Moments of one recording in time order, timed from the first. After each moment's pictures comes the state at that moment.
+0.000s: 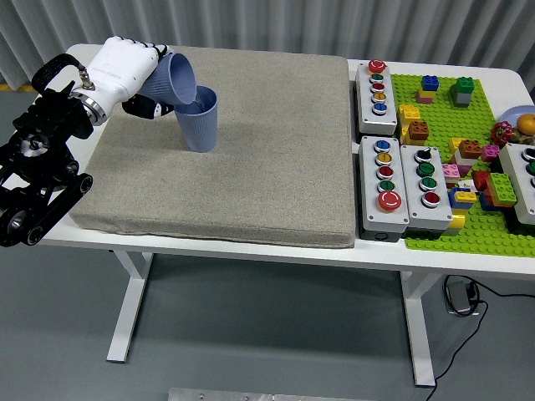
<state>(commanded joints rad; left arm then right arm) -0.76 0.45 -0.87 -1.06 2.27 0.10 0.08 0.21 -0.08 2.08 0.22 -1.70 -0.17 -0.32</state>
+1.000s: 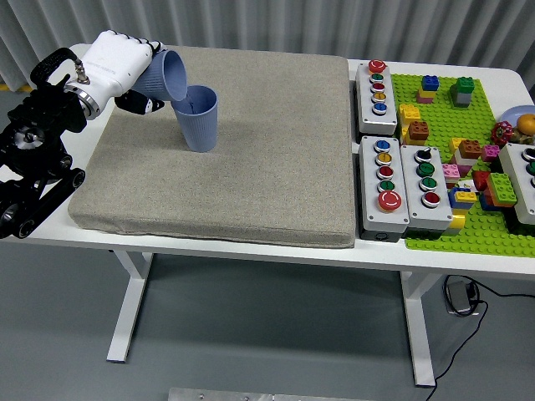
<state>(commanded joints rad) -0.81 0.49 -0.80 -1.04 2.27 0.10 0.10 0.22 -0.08 2.07 0.22 -1.69 -0.17 -0.32</state>
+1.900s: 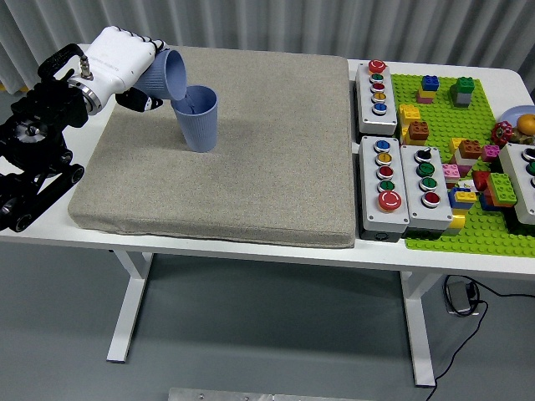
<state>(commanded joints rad) -0.86 0.51 -0.72 -1.03 2.27 0.10 0.12 0.21 -0.08 2.07 0.22 -1.69 -0.17 -0.32</state>
